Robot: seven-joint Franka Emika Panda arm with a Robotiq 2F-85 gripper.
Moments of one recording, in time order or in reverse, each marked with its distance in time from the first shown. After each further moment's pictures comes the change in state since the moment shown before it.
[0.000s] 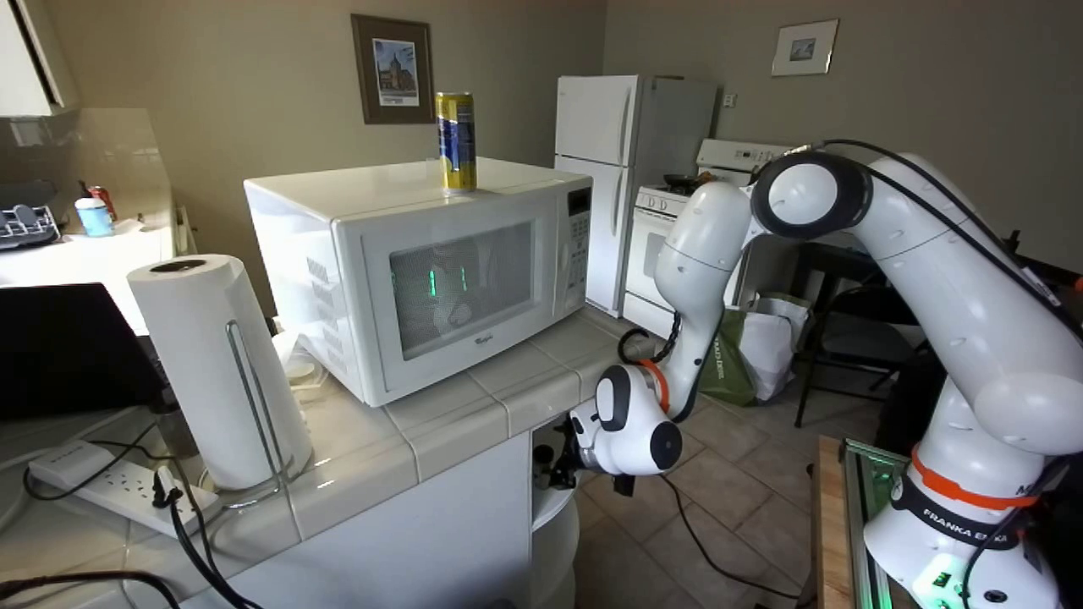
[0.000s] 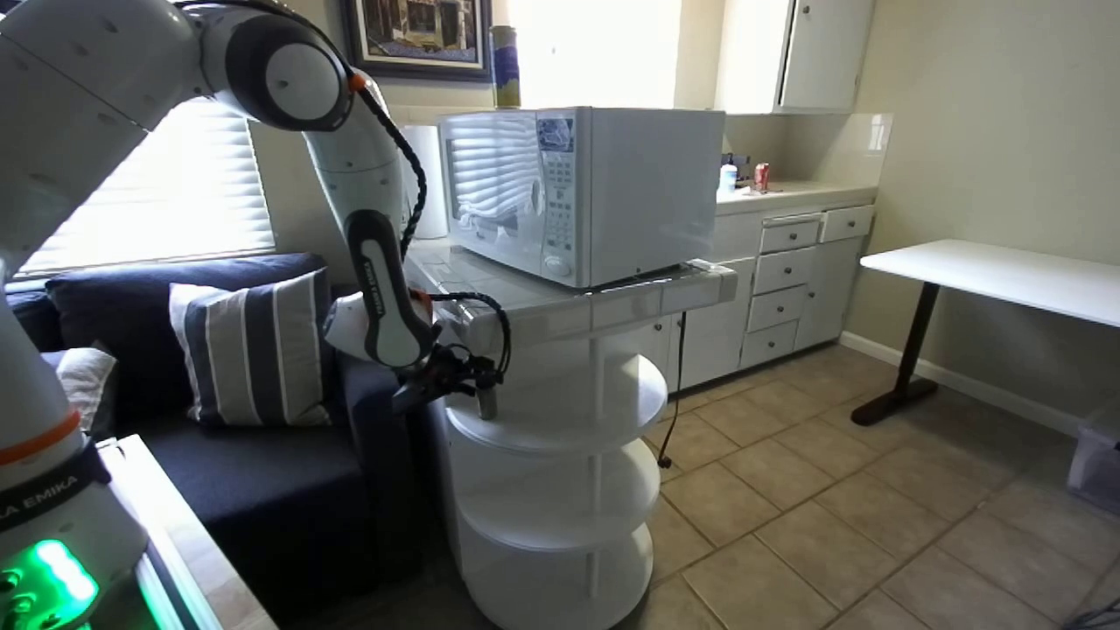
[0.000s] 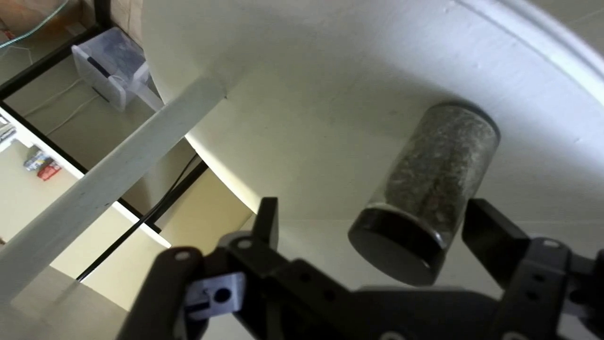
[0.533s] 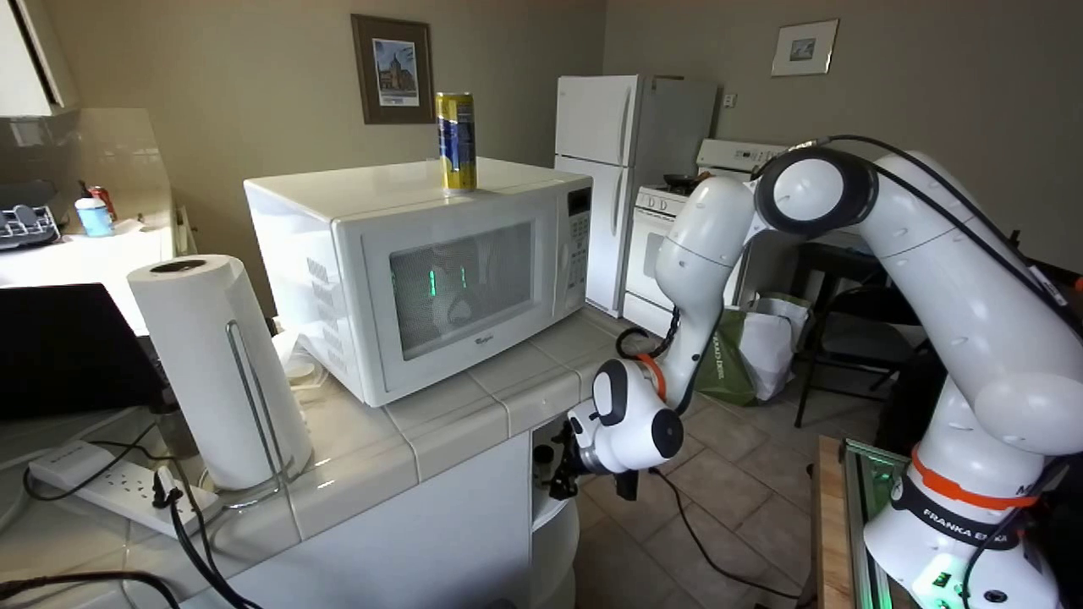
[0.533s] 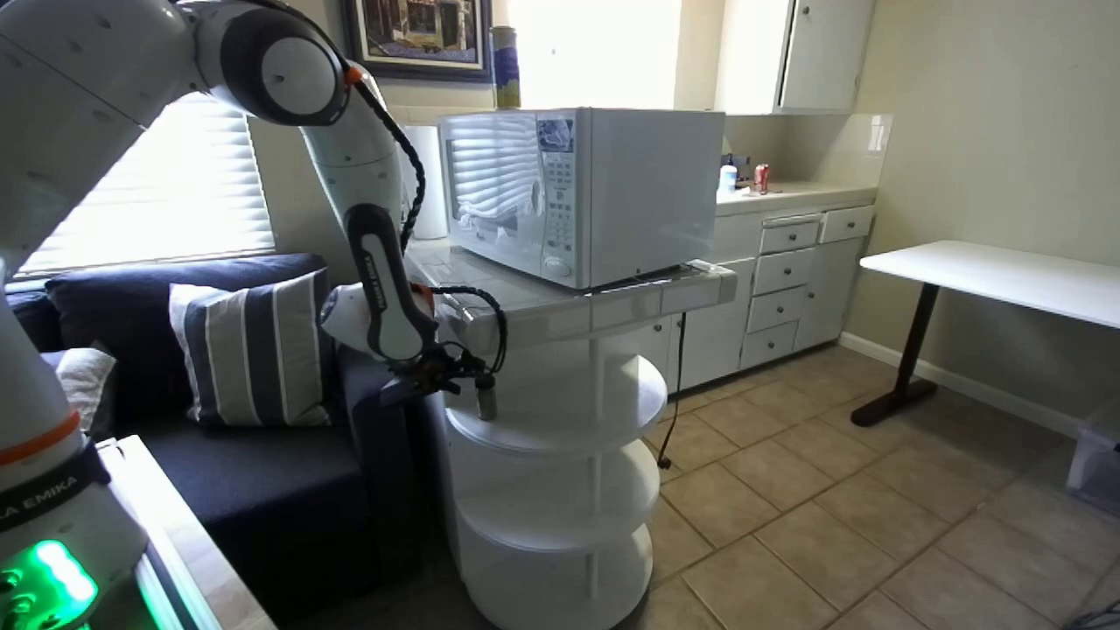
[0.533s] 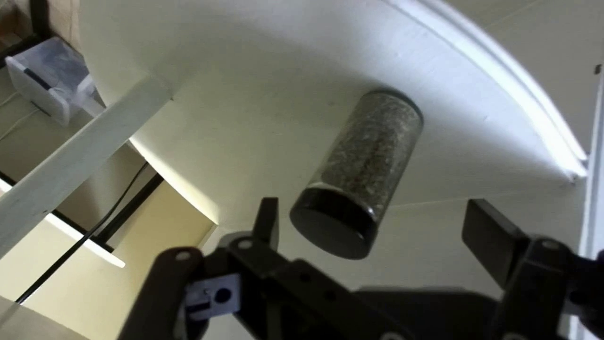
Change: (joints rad) arm 0.000 -0.021 0.007 0.008 0.000 0.147 0.005
